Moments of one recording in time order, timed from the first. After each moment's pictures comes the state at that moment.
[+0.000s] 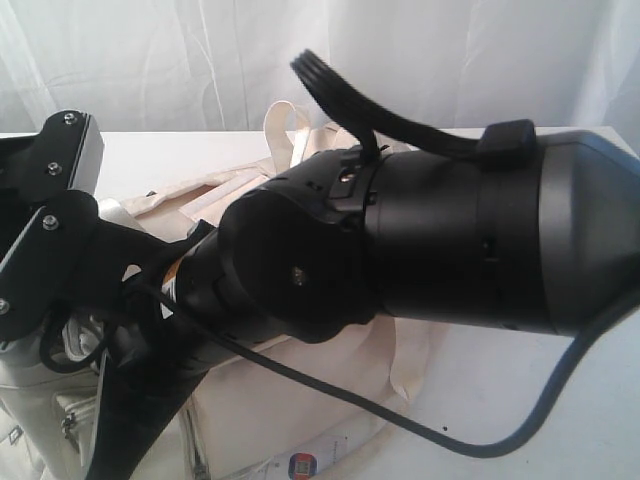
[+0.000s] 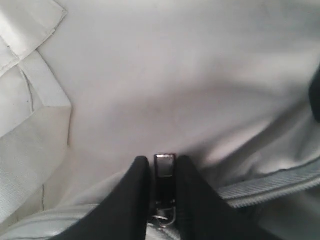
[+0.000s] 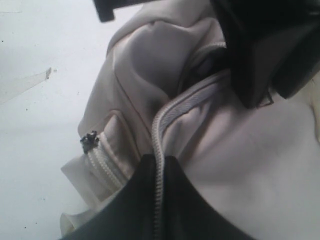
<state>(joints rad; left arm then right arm) -0.26 1.29 -0.97 -0.40 1.00 1.44 1.24 1.66 -1.20 0.22 0.45 -0.52</state>
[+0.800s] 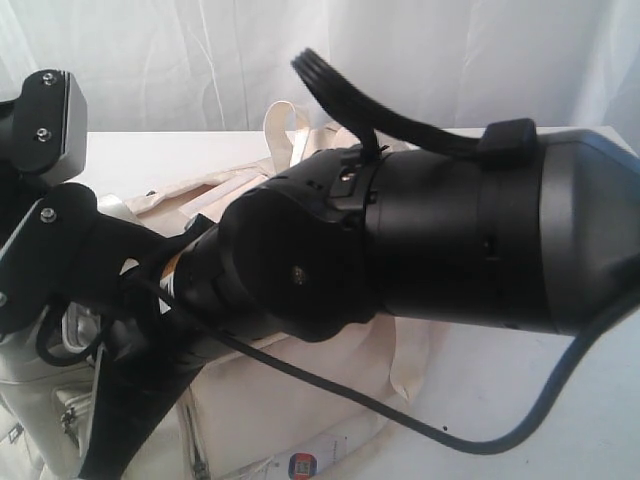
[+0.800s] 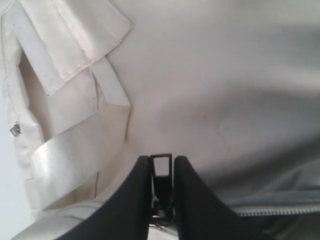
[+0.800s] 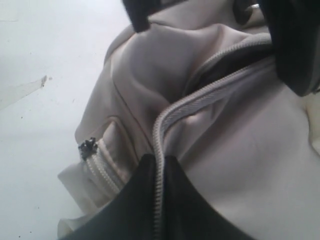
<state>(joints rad) -0.27 1.22 -0.97 -0.36 0.88 1.34 1.24 1.66 -1.20 0.22 0.44 -0.52</state>
